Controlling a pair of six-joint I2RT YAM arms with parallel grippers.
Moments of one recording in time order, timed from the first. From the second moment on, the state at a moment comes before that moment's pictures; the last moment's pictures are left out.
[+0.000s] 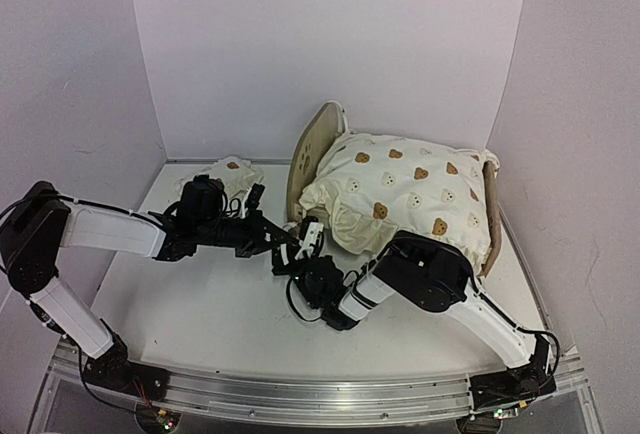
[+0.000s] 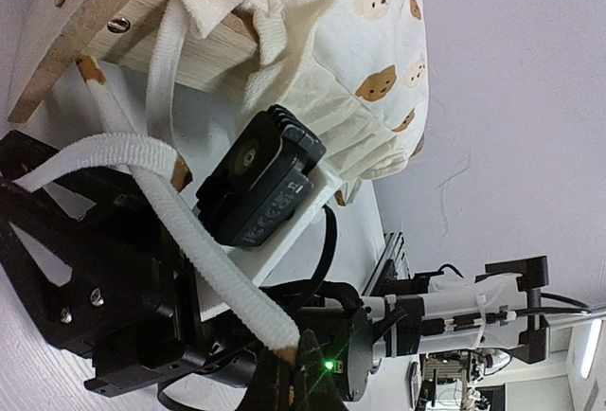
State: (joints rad) left arm -0.67 1.55 0.76 0.37 0.60 -0.90; right arm 1.06 2.63 1.41 1.38 0.45 0.51
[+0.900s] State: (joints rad) left arm -0.65 1.60 0.73 0.36 0.58 -0.82; right arm 0.85 2.05 1.06 0.43 -0.14 0.44
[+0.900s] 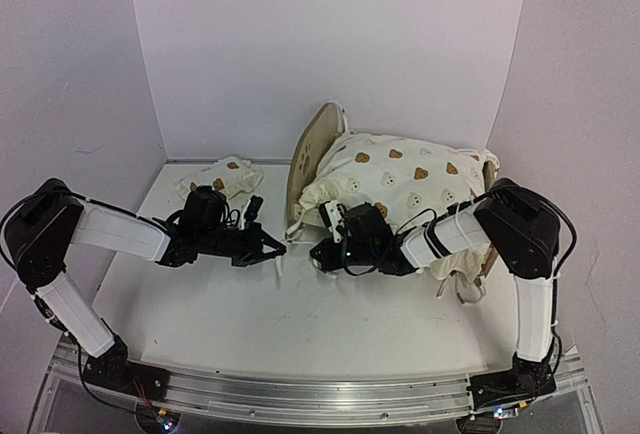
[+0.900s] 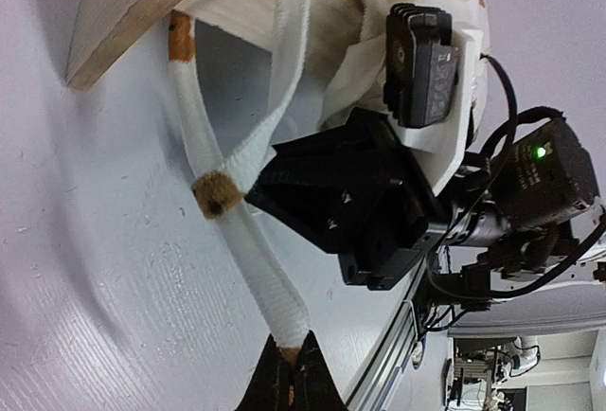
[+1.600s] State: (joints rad) left arm -0.65 1.69 0.70 0.34 0.51 -0.76; right arm 0.84 2.13 1.30 0.25 -0.15 0.33
